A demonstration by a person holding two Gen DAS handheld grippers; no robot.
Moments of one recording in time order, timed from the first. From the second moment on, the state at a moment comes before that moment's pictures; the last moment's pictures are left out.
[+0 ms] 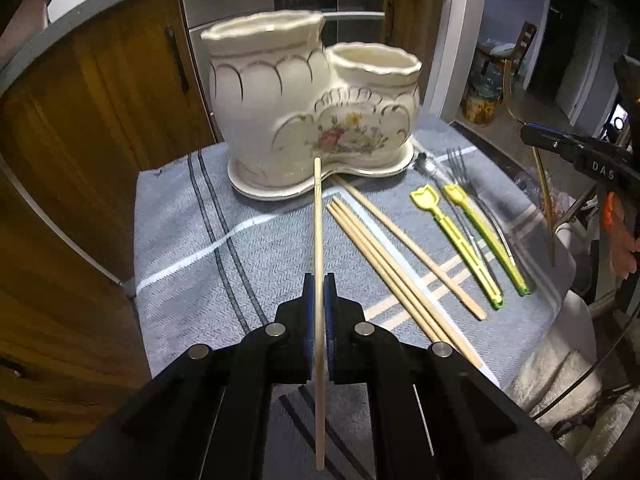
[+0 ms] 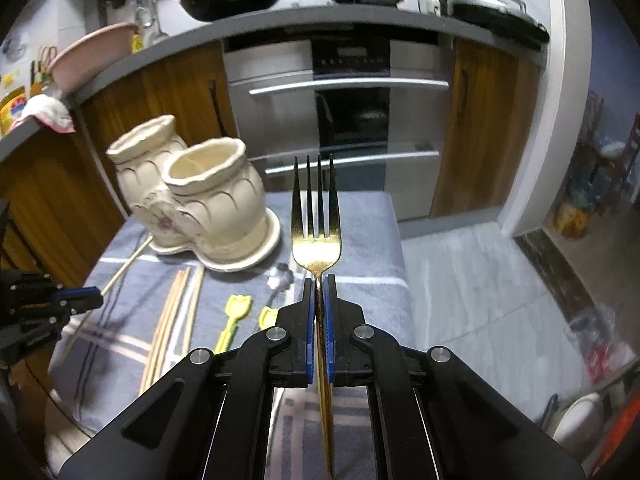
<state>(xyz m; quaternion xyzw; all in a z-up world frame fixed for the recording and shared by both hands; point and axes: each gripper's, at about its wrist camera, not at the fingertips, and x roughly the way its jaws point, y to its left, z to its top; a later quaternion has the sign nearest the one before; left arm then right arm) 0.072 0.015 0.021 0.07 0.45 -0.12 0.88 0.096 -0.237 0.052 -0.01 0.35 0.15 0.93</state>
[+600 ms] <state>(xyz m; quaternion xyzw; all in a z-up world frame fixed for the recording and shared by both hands) 0.052 0.028 0.097 0.04 0.29 -0.13 0.95 0.072 -0.209 0.119 -0.03 0.21 0.18 0.96</state>
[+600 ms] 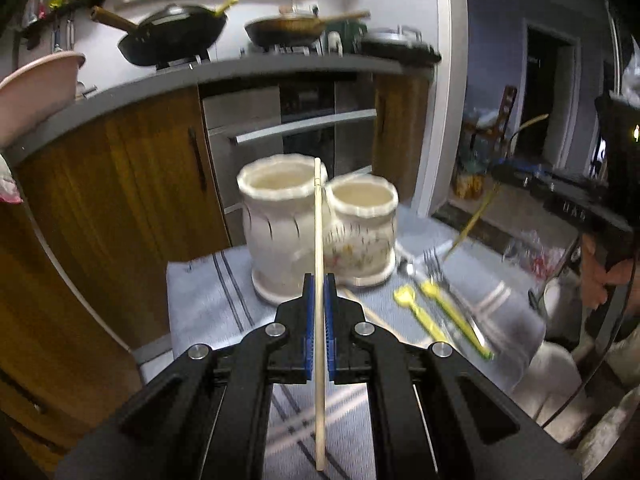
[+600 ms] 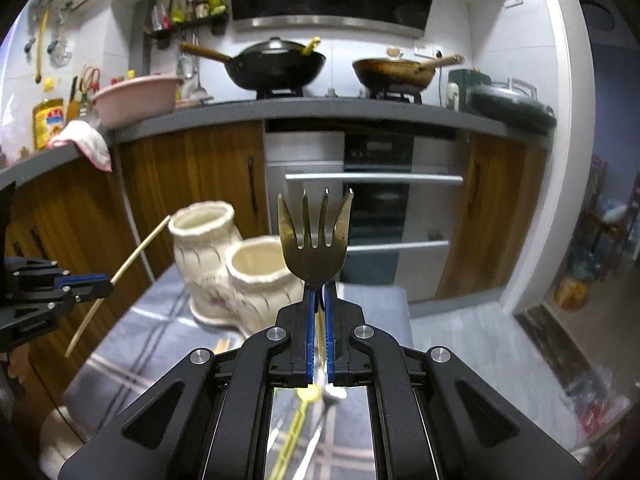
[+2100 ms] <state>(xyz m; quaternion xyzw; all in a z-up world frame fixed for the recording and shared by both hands) 0.176 0.055 0.087 -0.09 0.14 -0.12 0.98 0.188 -0.156 0.112 0.05 0.23 0.22 0.95</state>
